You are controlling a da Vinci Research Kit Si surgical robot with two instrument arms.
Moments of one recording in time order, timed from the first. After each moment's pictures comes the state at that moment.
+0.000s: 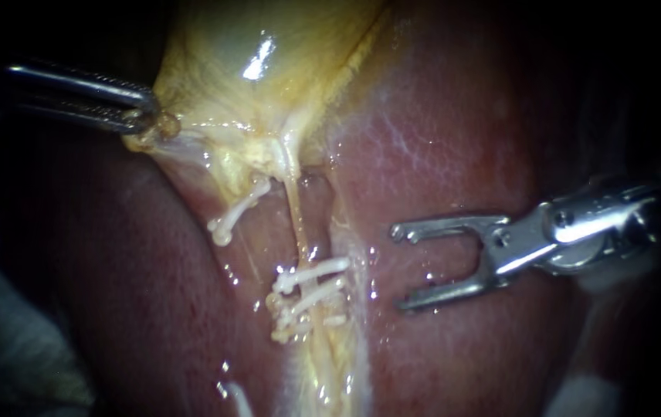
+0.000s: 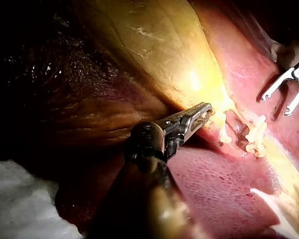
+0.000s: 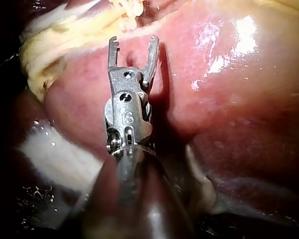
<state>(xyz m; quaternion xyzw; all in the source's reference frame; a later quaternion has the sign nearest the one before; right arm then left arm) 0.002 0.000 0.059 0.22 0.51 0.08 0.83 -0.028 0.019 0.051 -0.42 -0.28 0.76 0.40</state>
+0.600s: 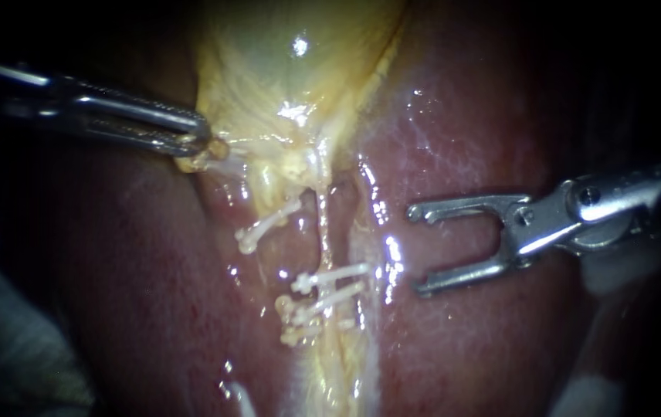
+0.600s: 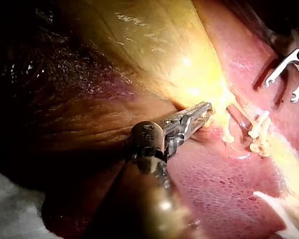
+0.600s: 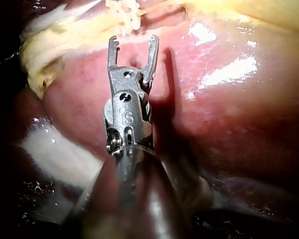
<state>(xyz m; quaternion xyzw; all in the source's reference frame) 0.000 0.001 0.058 0.23 0.51 0.08 0.83 -0.033 0.018 0.059 -0.42 -0.28 0.77 0.39</state>
